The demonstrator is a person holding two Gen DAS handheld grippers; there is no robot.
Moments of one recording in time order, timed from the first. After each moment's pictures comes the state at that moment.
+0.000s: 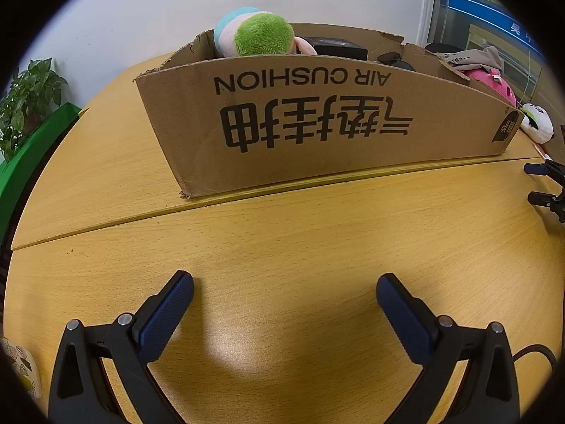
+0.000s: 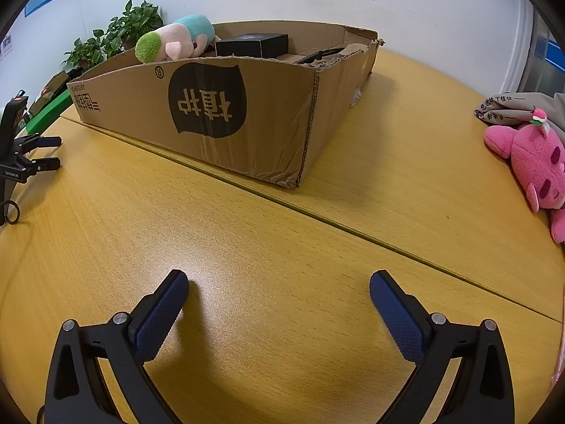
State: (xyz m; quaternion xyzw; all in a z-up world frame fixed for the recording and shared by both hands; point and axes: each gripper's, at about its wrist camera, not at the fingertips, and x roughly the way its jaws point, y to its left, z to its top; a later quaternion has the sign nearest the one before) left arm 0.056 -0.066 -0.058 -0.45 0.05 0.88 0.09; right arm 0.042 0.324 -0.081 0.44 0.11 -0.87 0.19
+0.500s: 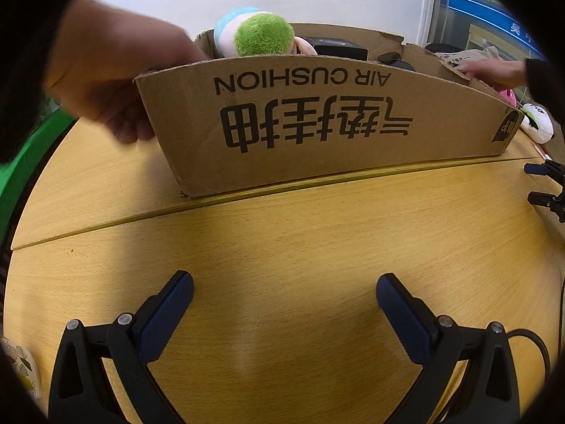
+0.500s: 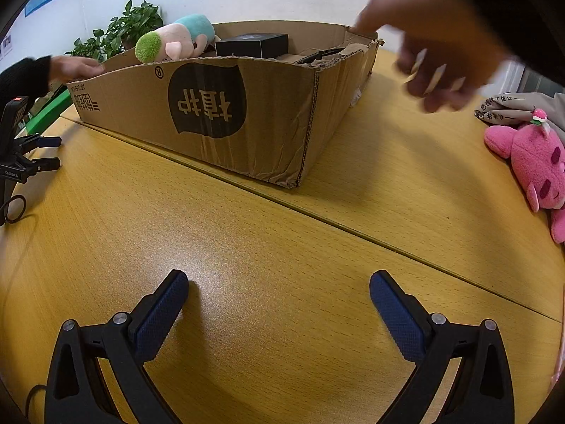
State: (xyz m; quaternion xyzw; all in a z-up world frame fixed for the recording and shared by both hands) left arm 0.056 -0.065 -0.059 -0.45 0.05 0.88 0.09; right arm 0.042 0.323 -0.081 0.44 0.11 -0.87 0.20
